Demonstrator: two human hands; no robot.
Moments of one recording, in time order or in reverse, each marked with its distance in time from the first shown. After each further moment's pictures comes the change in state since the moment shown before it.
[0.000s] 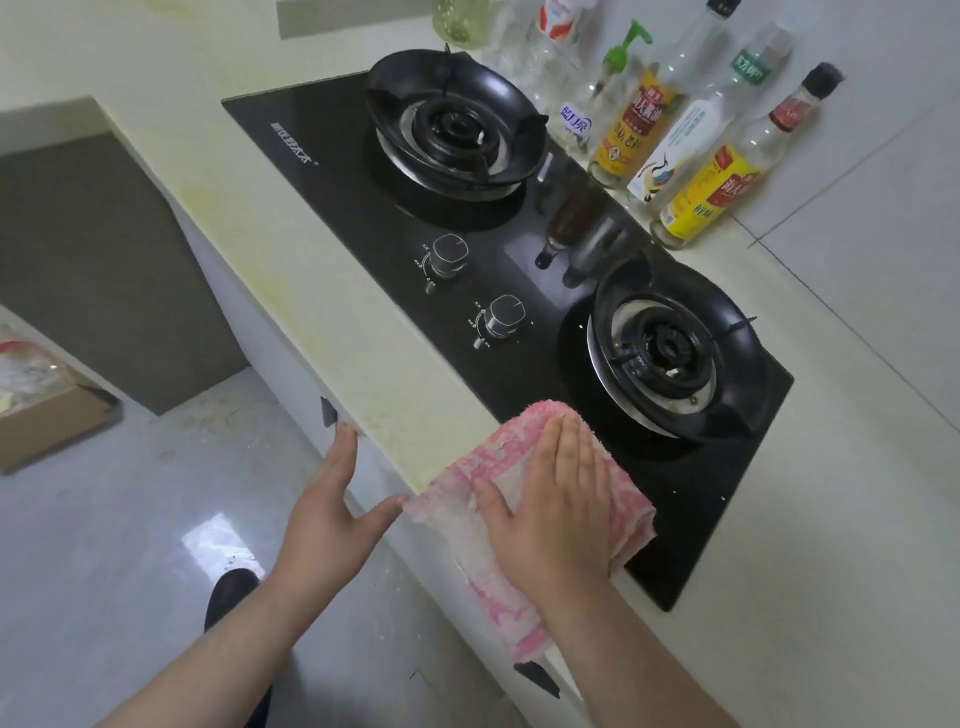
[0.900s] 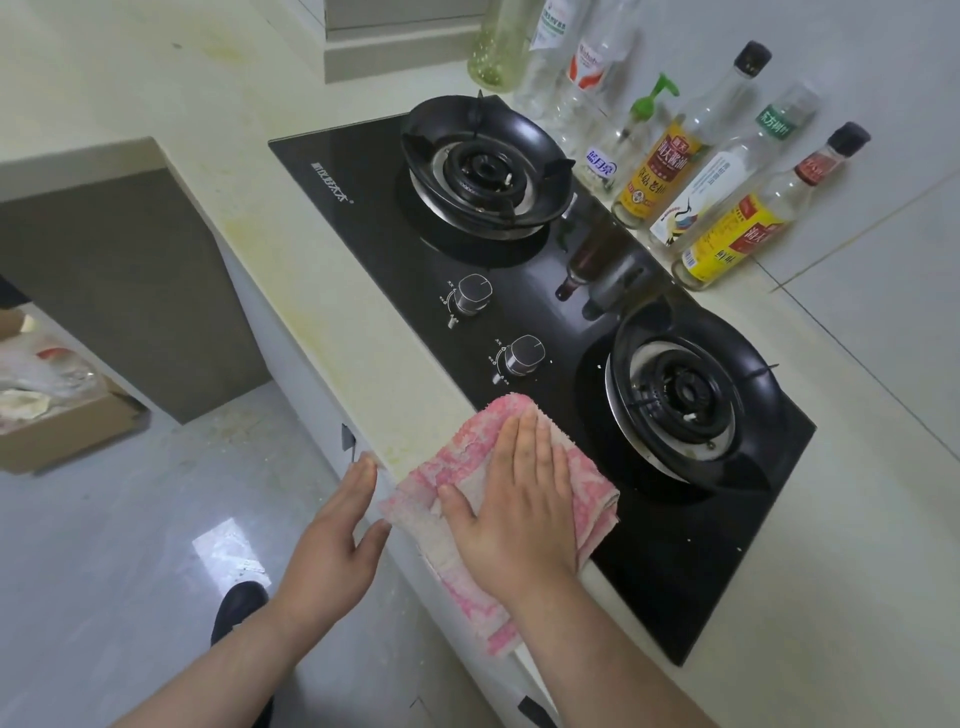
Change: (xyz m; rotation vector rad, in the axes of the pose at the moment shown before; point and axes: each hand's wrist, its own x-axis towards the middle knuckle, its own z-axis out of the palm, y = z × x) left_hand 0.004 -0.013 -0.006 0.101 -0.023 0.003; right_hand 0.029 -0.038 -0.005 0.013 -0.044 -0.194
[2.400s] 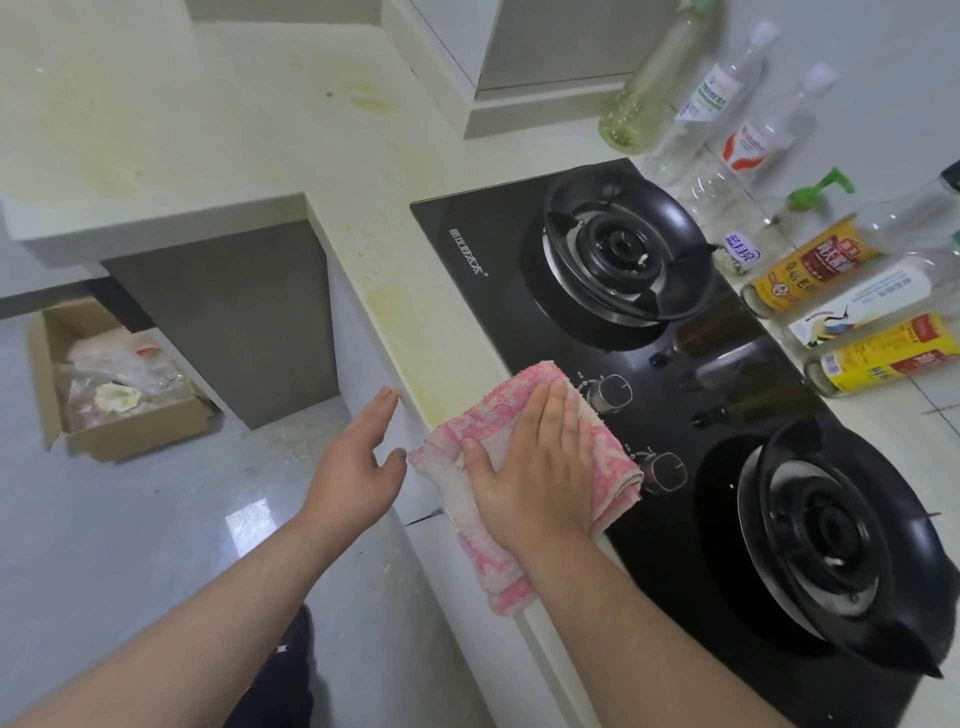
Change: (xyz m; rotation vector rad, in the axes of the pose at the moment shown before) left_hand 0.135 -0.022 -0.122 -0.072 0.194 -0.020; right_hand 0.136 -0.117 -0.012 -0.075 0.024 -0.013
